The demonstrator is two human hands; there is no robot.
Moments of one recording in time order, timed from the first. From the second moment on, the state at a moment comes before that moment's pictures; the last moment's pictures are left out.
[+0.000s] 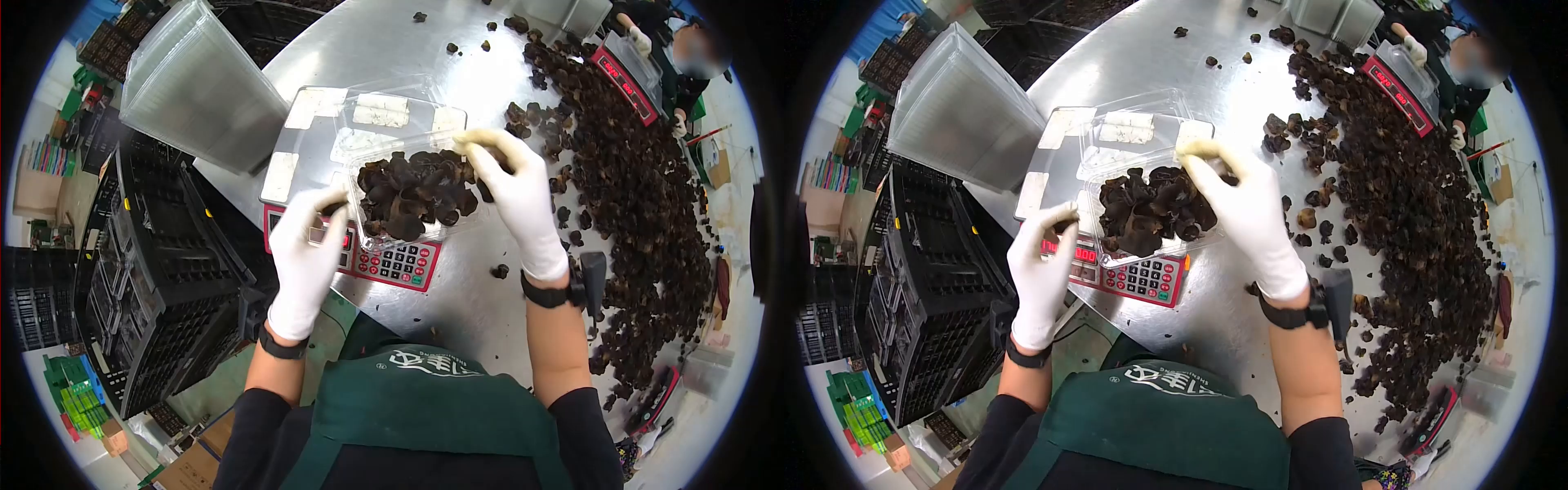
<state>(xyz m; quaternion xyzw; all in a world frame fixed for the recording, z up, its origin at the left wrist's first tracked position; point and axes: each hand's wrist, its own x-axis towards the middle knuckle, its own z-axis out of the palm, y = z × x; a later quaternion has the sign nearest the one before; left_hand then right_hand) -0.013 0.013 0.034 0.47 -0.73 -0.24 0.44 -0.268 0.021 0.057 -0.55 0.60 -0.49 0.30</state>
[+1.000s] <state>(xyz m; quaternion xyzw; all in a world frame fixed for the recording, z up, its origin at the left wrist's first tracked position) -0.124 0.113 -0.043 0.12 -0.92 -0.37 0.00 -0.336 0.334 -0.068 0.10 0.47 -0.68 0.55</state>
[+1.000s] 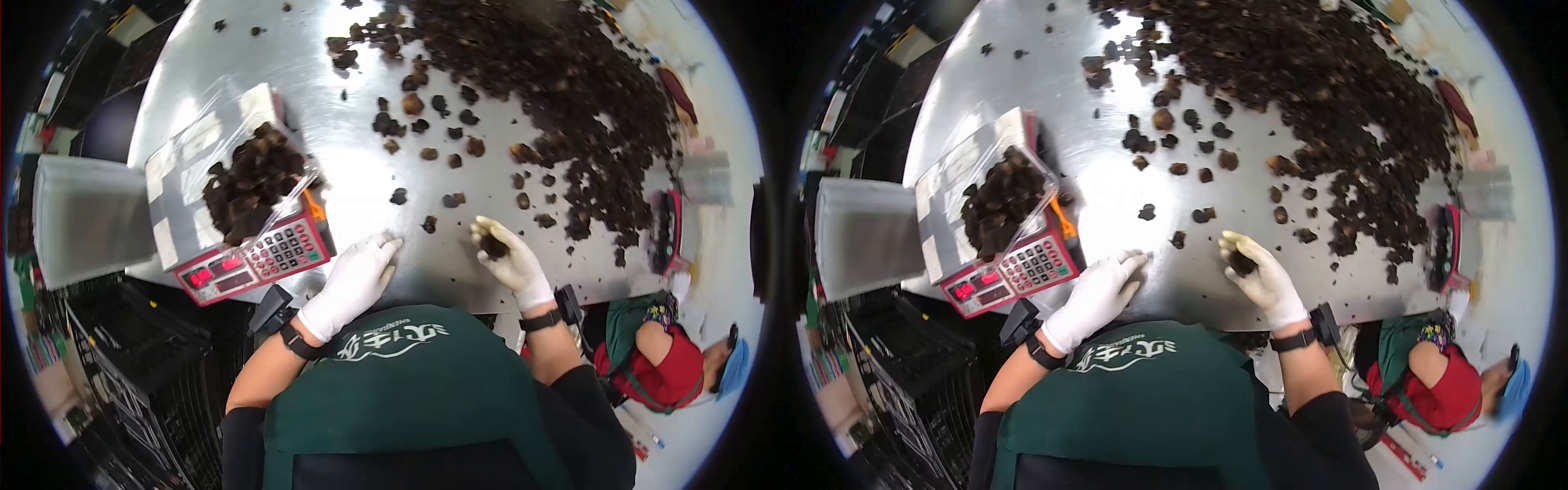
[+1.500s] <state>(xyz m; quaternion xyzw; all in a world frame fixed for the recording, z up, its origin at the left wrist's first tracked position) -0.205 0.133 -0.072 0.07 -0.95 -0.27 0.15 -0.335 0.308 -0.052 0.01 0.34 -0.73 0.59</state>
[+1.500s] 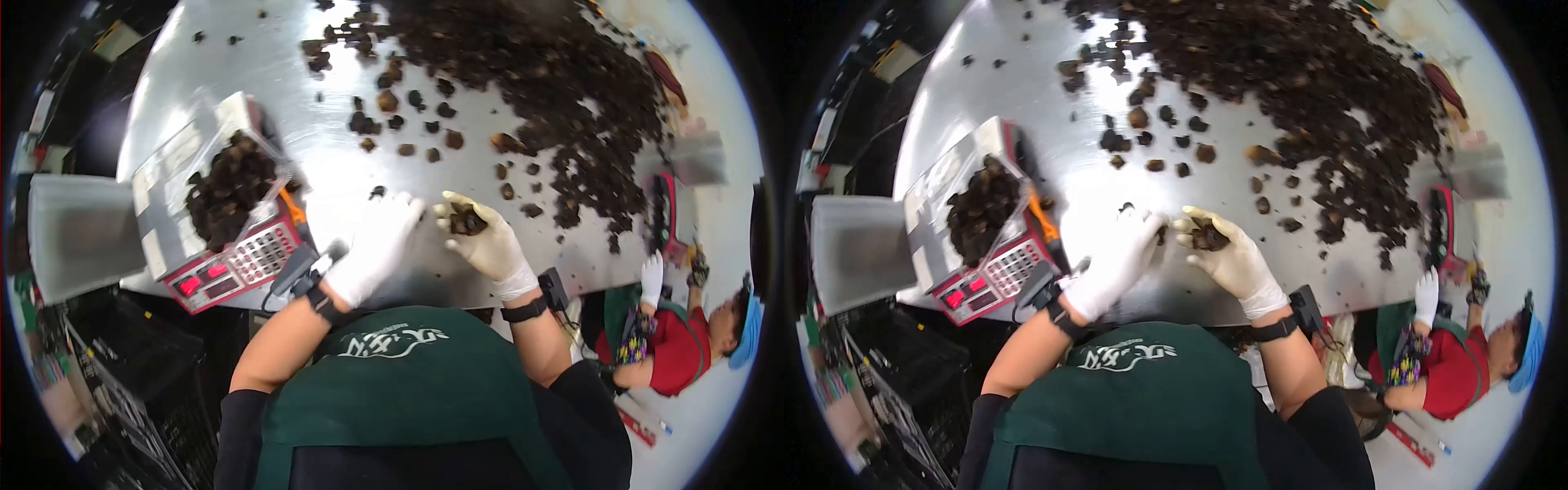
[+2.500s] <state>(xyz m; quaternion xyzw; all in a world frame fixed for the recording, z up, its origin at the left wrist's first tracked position) -0.021 -0.045 0.038 0.38 -0.81 -0.23 0.38 -0.294 0.097 0.039 -0.32 0.60 -0.66 0.30</state>
